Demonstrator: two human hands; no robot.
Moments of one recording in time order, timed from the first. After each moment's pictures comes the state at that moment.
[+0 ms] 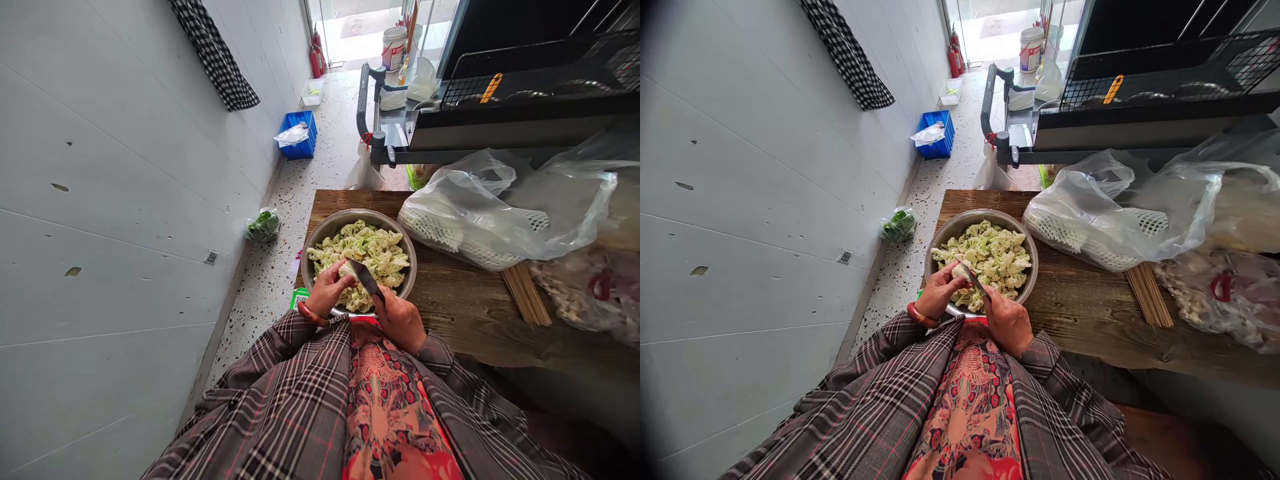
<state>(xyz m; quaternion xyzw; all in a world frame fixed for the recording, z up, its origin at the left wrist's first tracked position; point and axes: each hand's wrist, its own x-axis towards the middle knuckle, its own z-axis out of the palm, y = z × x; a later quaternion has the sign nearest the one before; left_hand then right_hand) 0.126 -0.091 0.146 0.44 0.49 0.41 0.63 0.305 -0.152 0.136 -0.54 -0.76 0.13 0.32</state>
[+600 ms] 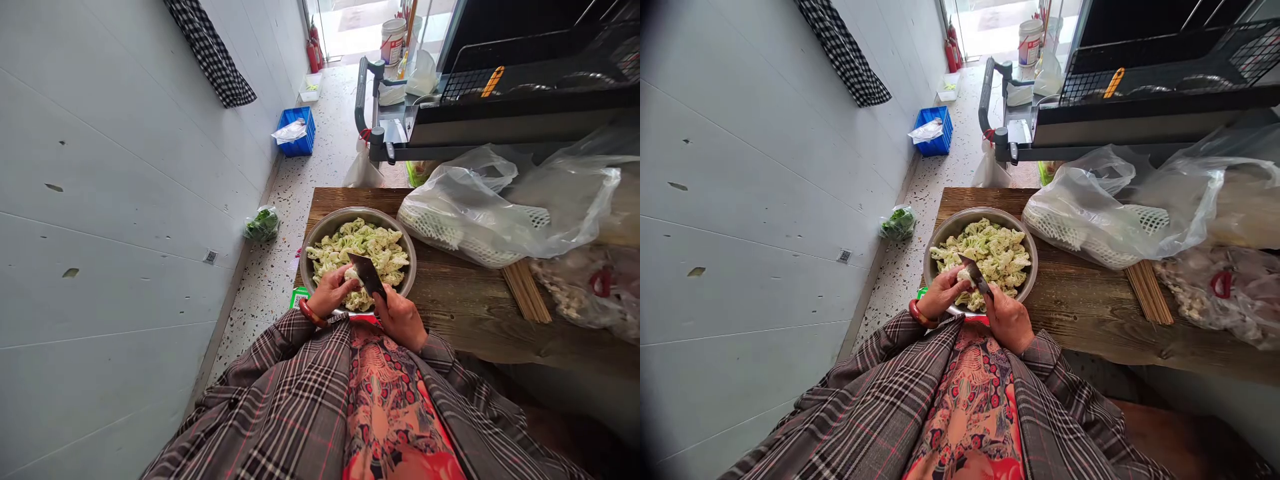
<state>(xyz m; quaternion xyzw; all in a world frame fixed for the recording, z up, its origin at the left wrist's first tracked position) 0.125 -0.086 0.140 0.55 0.44 0.34 0.63 0.310 -0.145 0.127 -0.55 -0.74 0.20 0.34</state>
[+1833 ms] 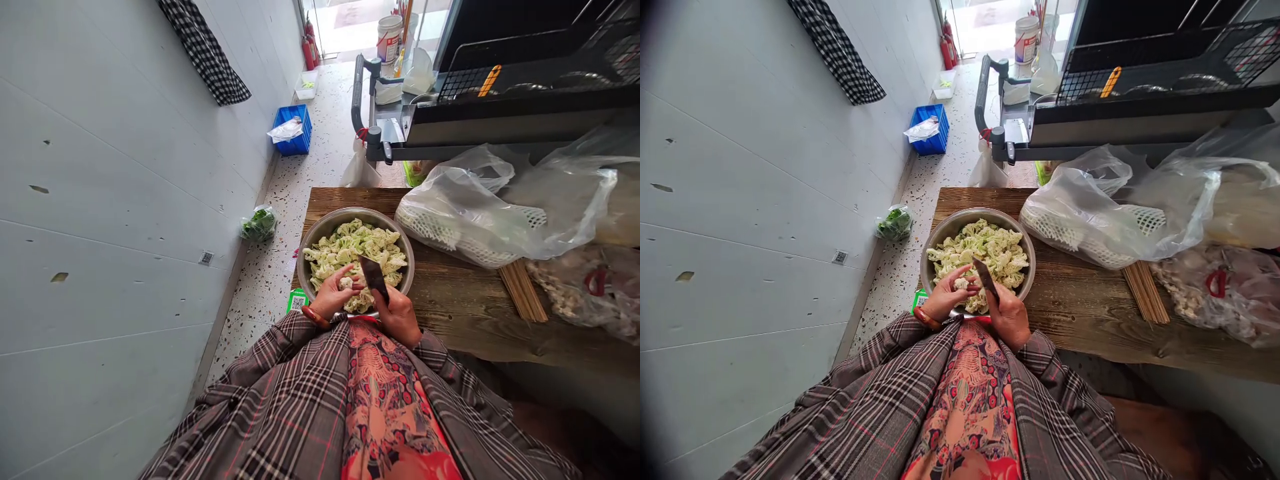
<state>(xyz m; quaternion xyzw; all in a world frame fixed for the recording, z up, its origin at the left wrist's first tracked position) 0.132 -0.082 0.098 0.40 0.49 0.37 0.67 0.313 -0.128 0.107 -0.57 -0.67 0.29 0.38</state>
